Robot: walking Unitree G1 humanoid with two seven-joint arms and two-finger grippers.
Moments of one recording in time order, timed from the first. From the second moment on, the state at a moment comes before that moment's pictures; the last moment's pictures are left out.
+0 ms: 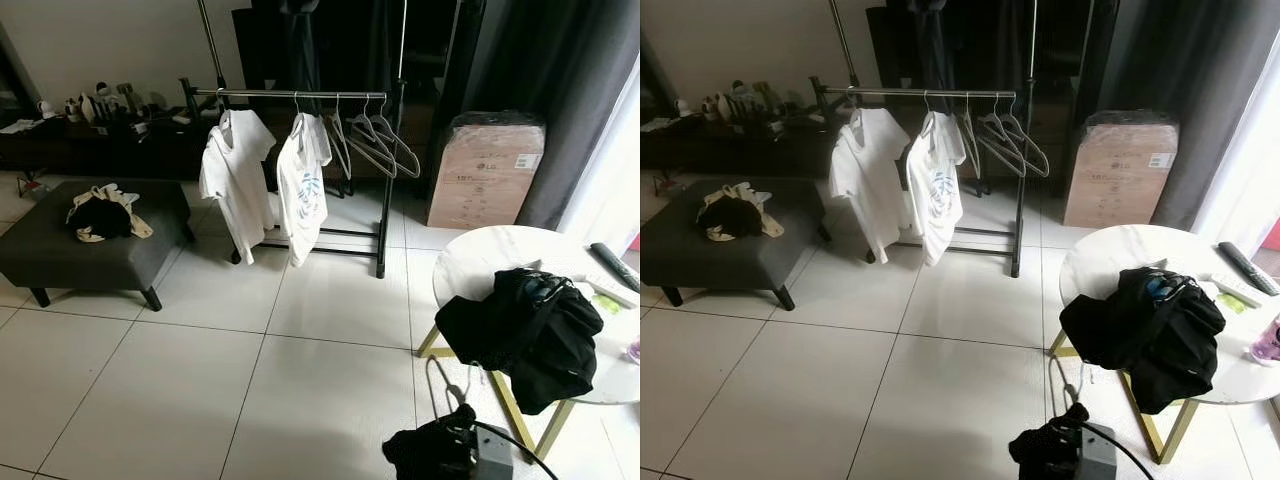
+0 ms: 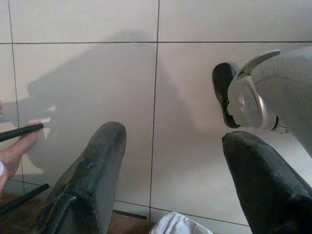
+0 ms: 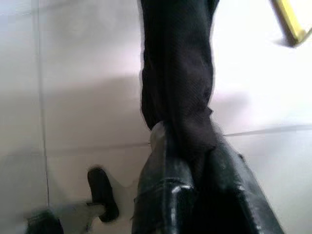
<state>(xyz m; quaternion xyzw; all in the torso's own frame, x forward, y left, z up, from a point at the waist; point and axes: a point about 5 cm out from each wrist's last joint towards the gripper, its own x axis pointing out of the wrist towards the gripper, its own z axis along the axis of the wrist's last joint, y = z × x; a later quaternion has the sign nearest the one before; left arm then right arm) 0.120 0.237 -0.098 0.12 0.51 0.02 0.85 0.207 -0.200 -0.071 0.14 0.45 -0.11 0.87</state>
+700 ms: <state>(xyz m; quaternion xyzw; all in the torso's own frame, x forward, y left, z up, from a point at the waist) 0.201 0.243 -0.059 0.18 0.38 0.01 0.91 0.213 -0.210 -0.067 0.13 0.44 -0.15 0.87</state>
